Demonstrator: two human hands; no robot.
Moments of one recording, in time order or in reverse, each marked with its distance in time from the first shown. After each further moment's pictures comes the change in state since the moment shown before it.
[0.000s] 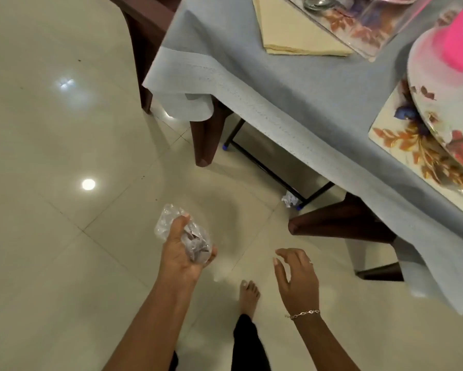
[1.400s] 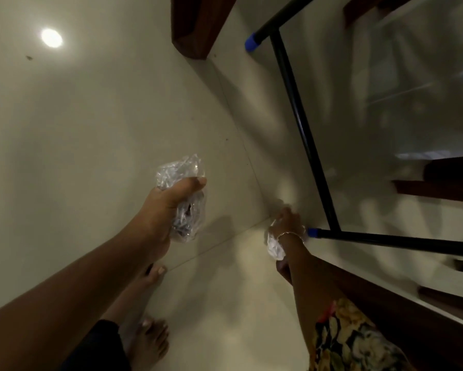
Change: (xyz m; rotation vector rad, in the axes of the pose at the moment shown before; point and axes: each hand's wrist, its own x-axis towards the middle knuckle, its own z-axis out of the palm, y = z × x) left_hand 0.435 -0.189 0.020 0.096 -0.118 0.146; right_hand 0.250 0.366 0.360 -0.550 -0.819 0.413
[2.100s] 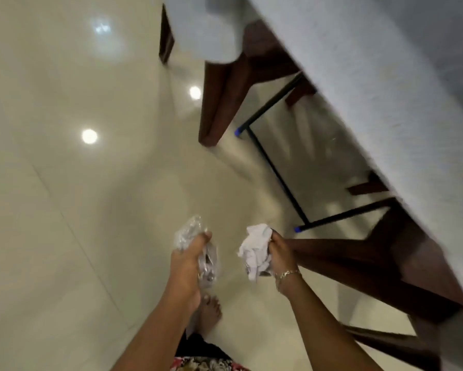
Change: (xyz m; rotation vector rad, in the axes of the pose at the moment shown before) left_hand -0.285 0.093 0.008 -0.111 0.184 -0.051; right_hand -0.365 -0.033 -0.112 0.999 -0.075 -0.265
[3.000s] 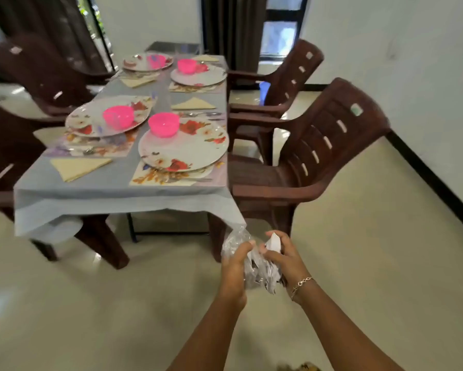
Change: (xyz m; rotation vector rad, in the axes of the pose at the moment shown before) left_hand -0.438 -0.113 0.034 0.780 -0.843 0.033; right_hand -0.507 0.046 -0.122 0.949 0.575 -0.326
